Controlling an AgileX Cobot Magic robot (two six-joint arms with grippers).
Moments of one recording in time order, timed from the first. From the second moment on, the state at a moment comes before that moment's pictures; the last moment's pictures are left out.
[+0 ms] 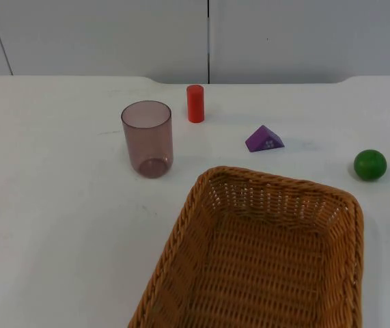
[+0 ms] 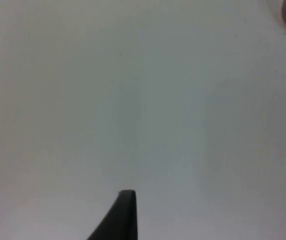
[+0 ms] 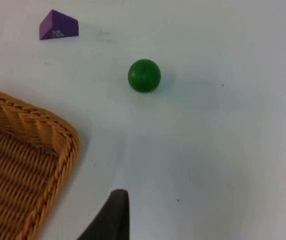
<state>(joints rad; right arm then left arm) 0.10 0.91 -0.73 -0.02 0.72 0.02 0.08 0.90 -0.64 -0.19 0.80 0.07</state>
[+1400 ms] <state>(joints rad) 0.10 0.91 -0.73 -0.02 0.71 0.02 -0.56 1.83 -0.93 -0.41 0.67 0.18</state>
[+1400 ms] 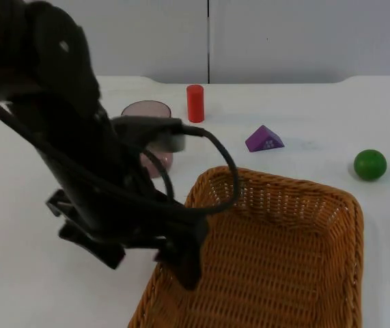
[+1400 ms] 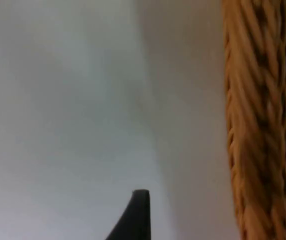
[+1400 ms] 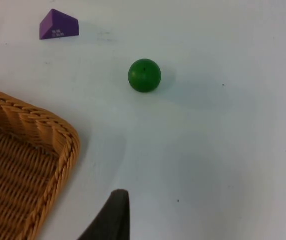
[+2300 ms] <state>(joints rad) 0.10 0.91 -0.73 -0.02 0.71 0.02 -0.62 1.97 -0.94 -0.49 0.51 0.17</state>
